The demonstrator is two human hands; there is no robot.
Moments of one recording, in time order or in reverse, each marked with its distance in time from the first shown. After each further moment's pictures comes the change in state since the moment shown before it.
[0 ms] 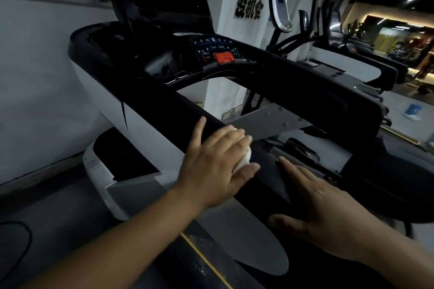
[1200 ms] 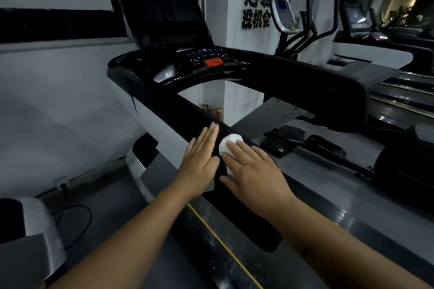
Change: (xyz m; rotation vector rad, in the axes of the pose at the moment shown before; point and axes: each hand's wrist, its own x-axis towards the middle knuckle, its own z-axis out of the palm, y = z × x) left_hand -0.064 0.188 -0.021 -0.404 -0.226 -0.390; right_hand -0.103 0.066 0.091 0.000 0.601 -0.401
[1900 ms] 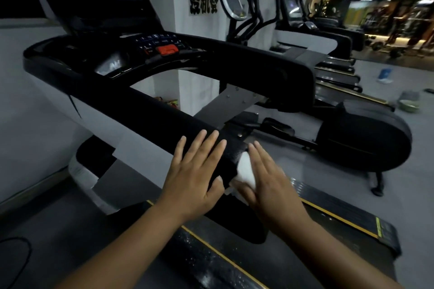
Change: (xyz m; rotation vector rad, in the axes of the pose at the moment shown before) left_hand -0.001 -0.011 0.022 0.349 0.059 0.449; right_hand -0.048 0.006 0.017 0.169 -0.024 0.512
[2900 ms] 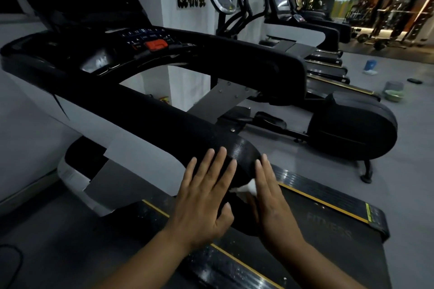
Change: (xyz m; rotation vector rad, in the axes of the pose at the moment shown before) left_hand -0.035 0.024 0.026 -0.071 0.027 0.121; right_hand -0.043 0.008 0.048 0.310 0.216 -0.013
